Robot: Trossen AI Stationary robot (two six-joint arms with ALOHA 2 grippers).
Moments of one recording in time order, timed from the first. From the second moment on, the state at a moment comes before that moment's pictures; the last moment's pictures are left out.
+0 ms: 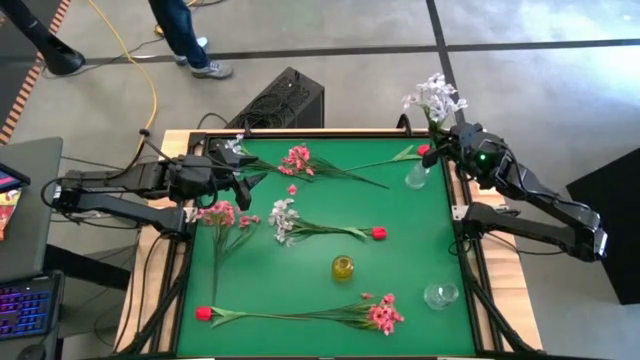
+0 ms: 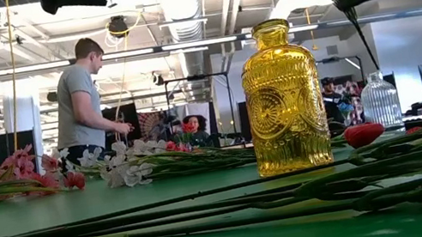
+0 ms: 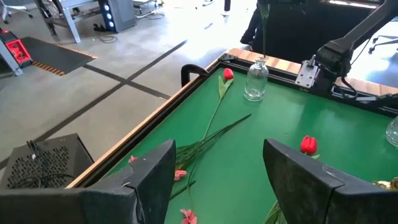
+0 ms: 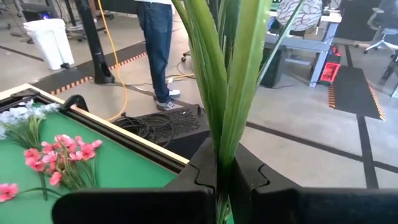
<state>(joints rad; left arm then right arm) 0.01 0.89 1.00 -0.51 -0.51 -0.23 -0.57 0.56 0.68 -0.36 0.47 0.11</state>
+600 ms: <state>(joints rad) 0.01 0.89 1.00 -0.53 -0.51 -0.23 -0.58 0.66 0.68 -0.43 0.47 0.12</state>
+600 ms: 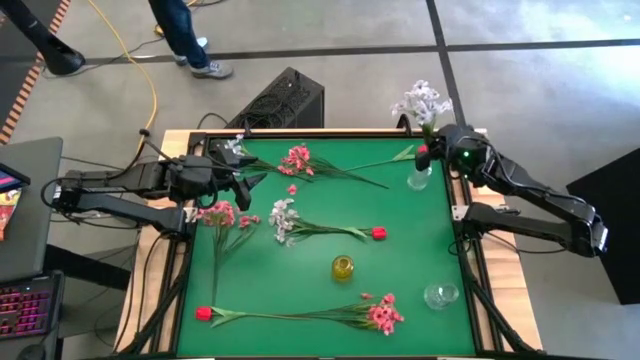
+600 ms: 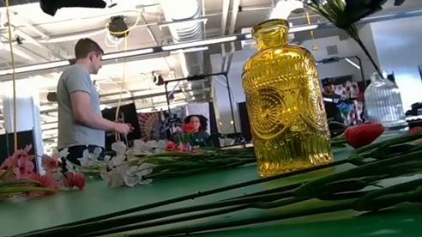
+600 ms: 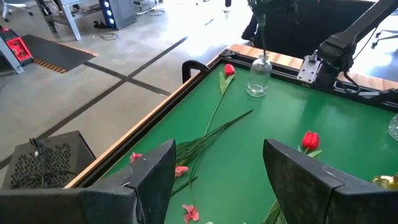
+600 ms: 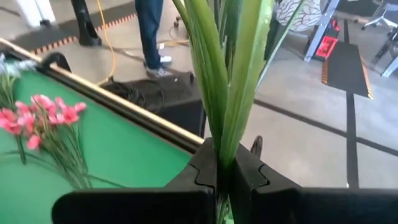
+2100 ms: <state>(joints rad) 0.01 0.89 1.00 -0.53 -0.51 -0.22 -0.58 0.65 0.79 -0.81 0.38 0.08</state>
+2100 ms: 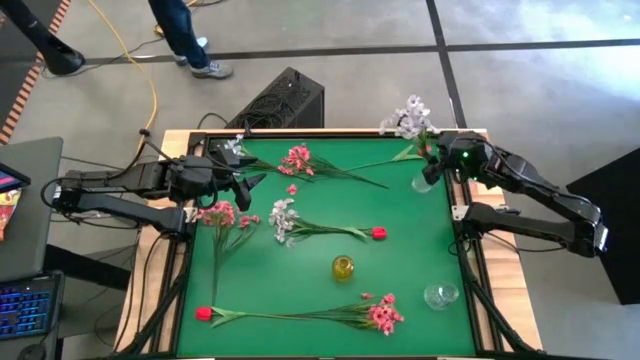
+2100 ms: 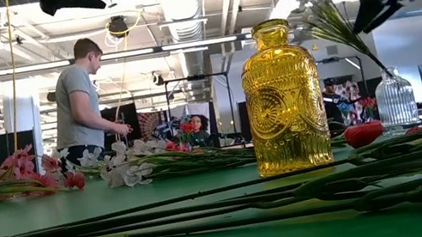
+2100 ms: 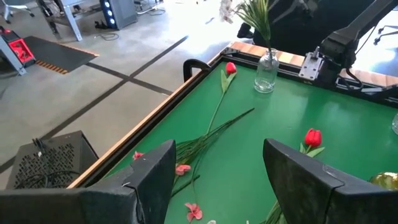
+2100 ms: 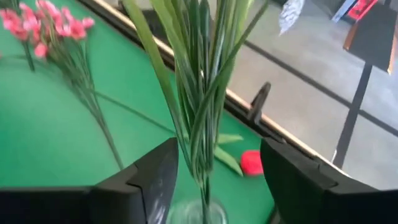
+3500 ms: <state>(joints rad) 0.01 0.89 1.00 -0.53 -0.50 -0.15 -0.53 0.82 1.06 -1.07 0.23 0.14</state>
